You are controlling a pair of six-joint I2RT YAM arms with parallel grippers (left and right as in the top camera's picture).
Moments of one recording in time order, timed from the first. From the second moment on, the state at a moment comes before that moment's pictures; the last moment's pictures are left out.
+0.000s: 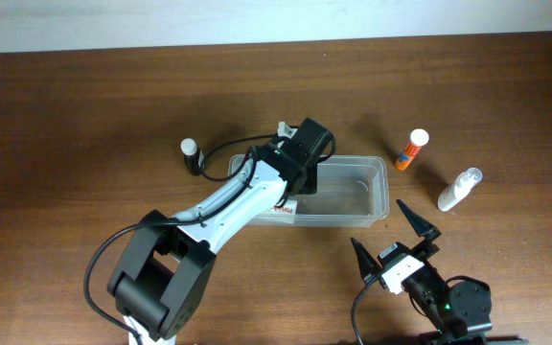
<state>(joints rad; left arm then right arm) -0.70 1.97 1.46 -0.67 -0.16 -0.58 0.11 0.02 0.01 -0.04 -0.42 -0.59</state>
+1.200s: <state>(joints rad) -0.79 1.98 1.46 -0.61 -0.17 -0.58 0.11 0.02 0.01 -0.04 -0.42 -0.59</state>
